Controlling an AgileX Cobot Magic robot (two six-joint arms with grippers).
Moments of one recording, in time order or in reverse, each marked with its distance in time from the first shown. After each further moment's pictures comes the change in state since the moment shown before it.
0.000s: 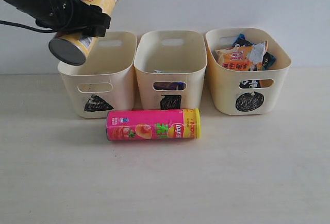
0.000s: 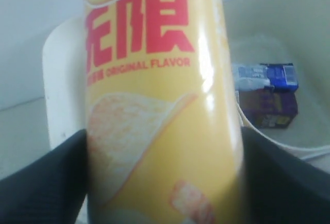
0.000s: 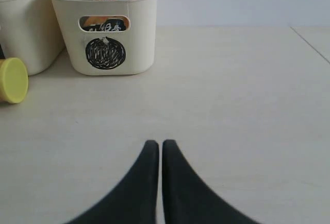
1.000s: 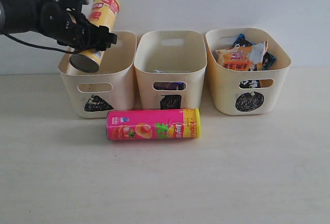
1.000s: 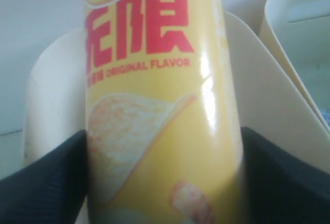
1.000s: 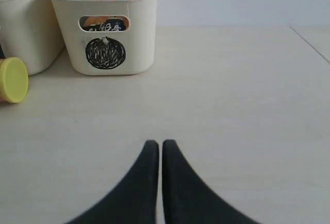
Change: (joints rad) left arm 0.090 0.349 -0.194 -0.023 -0.225 0.000; right arm 0.000 0.000 0.000 0.000 0.000 0.000
